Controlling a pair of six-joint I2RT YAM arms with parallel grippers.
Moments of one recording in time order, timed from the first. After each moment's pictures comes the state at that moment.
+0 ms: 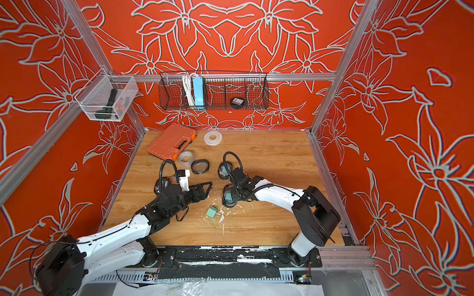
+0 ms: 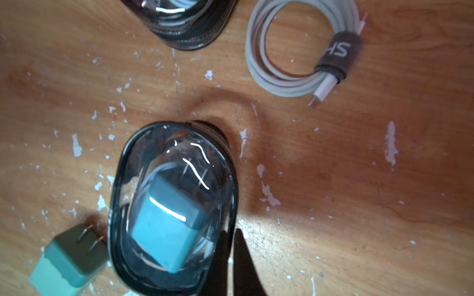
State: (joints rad) left arm -0.64 1.03 0.39 0.28 -0.04 -0.81; right arm 0.81 1.59 0.96 -0.50 0.09 0.55
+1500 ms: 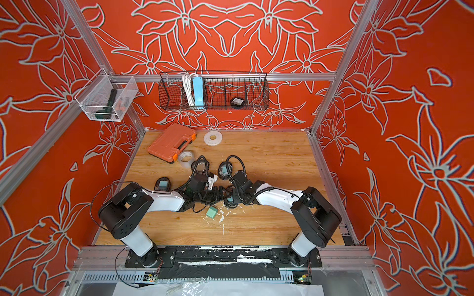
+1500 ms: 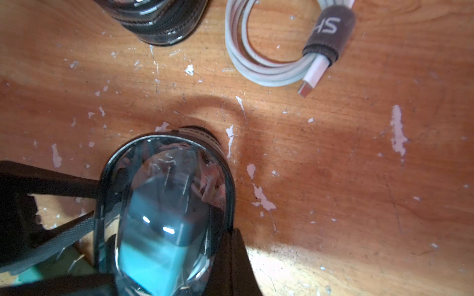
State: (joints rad) left arm -0.61 1.69 0.62 0.40 0.47 -0.96; right arm 0.81 1.58 0.86 -0.39 0.10 0.60
